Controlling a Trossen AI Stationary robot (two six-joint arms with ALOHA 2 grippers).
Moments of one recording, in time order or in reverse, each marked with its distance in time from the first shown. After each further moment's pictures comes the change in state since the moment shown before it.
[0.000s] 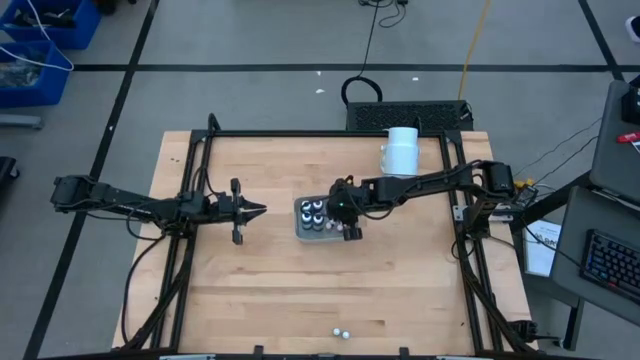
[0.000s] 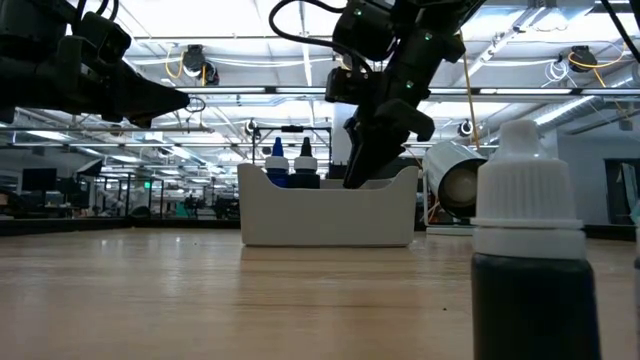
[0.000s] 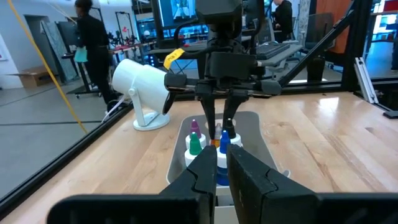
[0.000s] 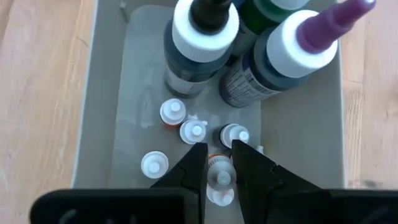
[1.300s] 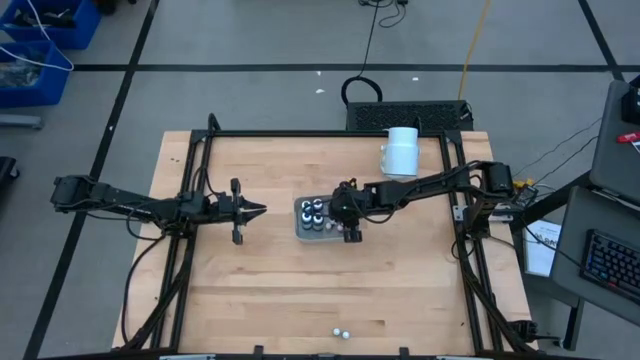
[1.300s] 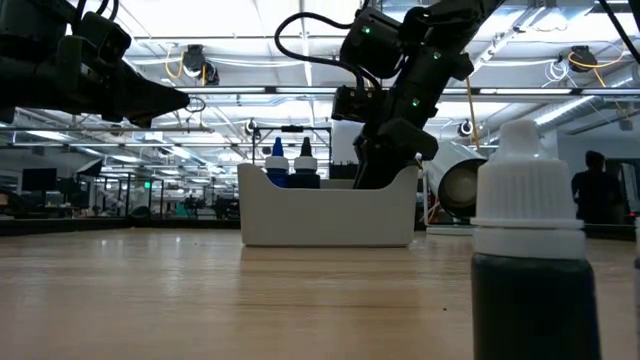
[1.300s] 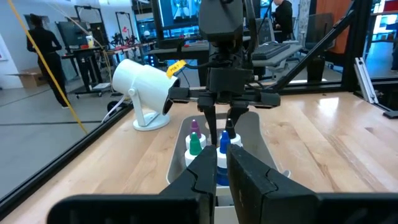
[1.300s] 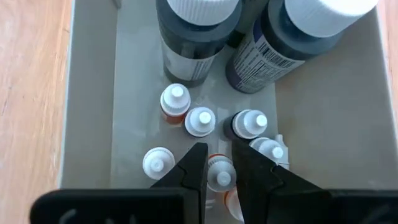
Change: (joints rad) left arm 0.000 0.000 0.000 0.000 0.000 0.000; right arm -0.002 0.006 -0.095 0.113 -0.003 0.084
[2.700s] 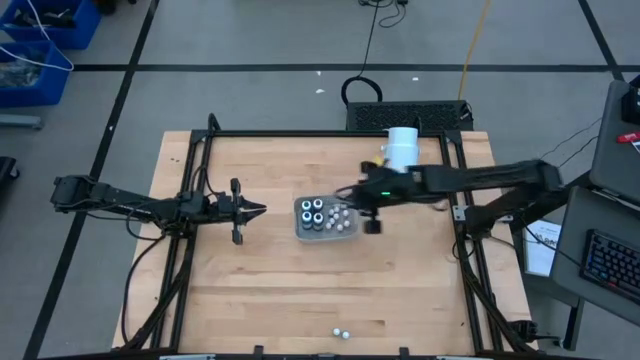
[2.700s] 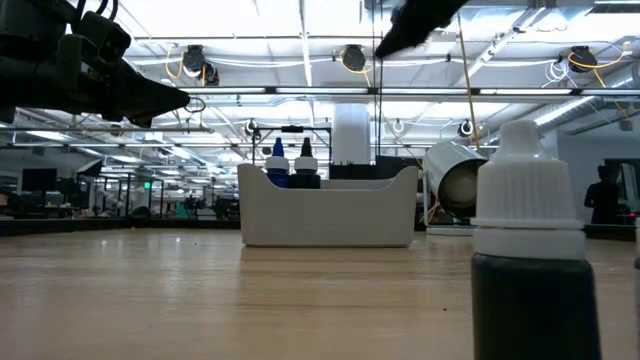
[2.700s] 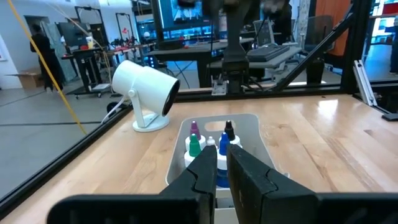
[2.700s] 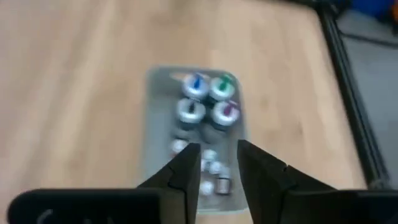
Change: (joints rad) left arm 0.000 0.000 0.000 0.007 0.001 -0.004; right arm 0.071 -0.416 0.111 -0.247 0.056 0.017
